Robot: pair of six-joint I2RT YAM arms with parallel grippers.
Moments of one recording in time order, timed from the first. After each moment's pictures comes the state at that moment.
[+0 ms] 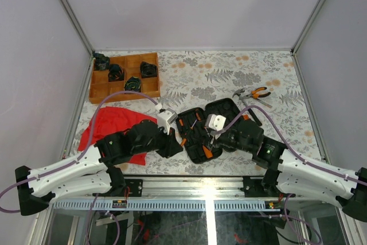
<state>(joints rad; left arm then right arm) -1.09 0.83 0.77 -0.49 0.03 -0.58 1.00 0.82 0.56 0.12 -0.16 -0.24</state>
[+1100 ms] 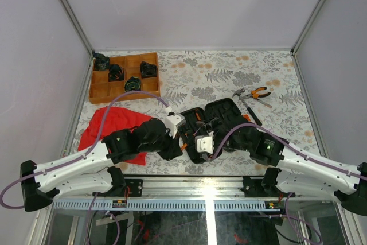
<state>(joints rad) -1.09 0.91 0.80 -0.57 0.10 -0.44 1.08 0.87 0.71 -0.19 -0.15 -0.84</state>
